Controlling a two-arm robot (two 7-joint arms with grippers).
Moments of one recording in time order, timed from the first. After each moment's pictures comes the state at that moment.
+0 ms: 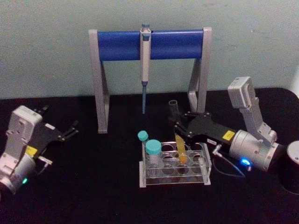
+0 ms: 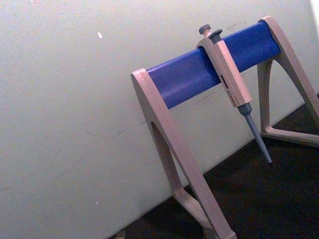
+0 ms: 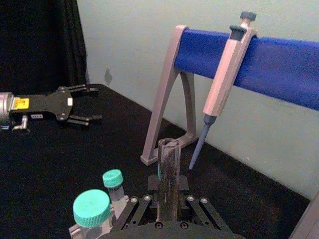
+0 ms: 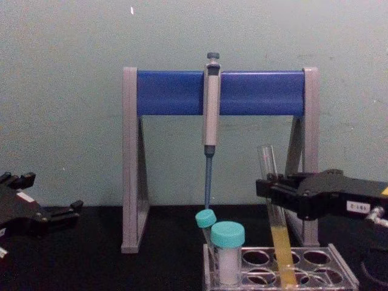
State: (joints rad) left arm -0.20 0.60 0.45 -1.41 -0.25 -0.12 0.03; right arm 0.34 0.46 -0.47 -1.42 0.44 0.05 0.54
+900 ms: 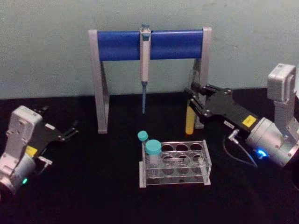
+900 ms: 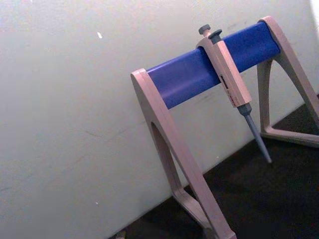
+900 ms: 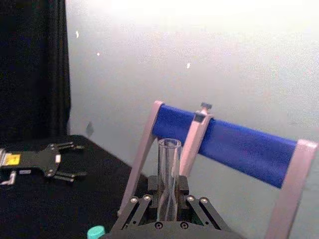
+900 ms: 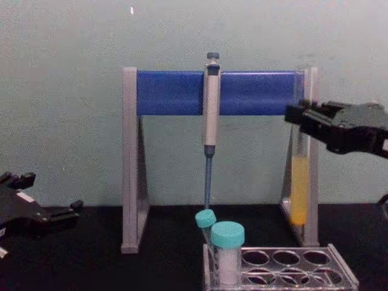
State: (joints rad) left arm -0.20 0.60 0.45 -1.41 -0.25 -0.12 0.03; right arm 0.24 0.47 -0.35 -1.56 0.46 -0.12 0.49
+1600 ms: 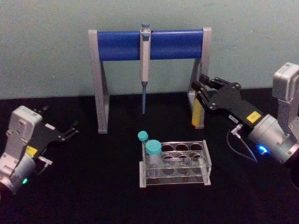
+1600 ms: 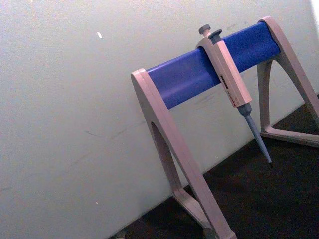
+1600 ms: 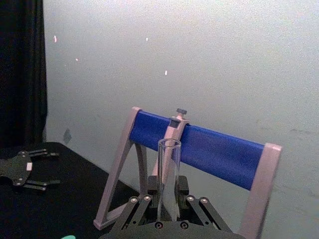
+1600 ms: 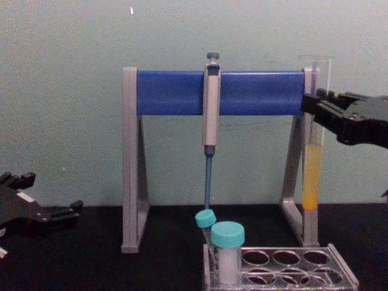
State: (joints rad) left arm -0.20 0.60 0.45 -1.41 -0.25 -0.12 0.03; right arm 0.24 0.42 -0.30 -1.53 0.40 -0.17 0.45
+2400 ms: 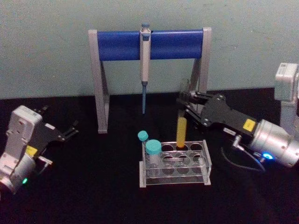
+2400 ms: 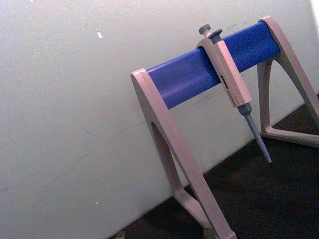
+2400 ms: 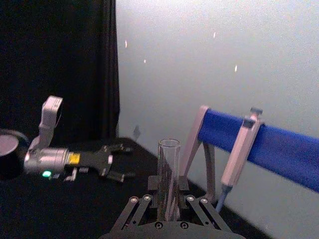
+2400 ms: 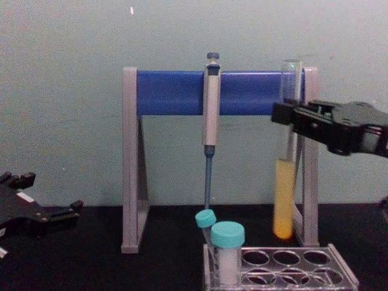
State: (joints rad) left arm -0.20 0.60 0.45 -1.41 -0.25 -0.12 0.03; right arm 0.27 0.51 -0.37 -1.55 0.58 -0.08 0.70
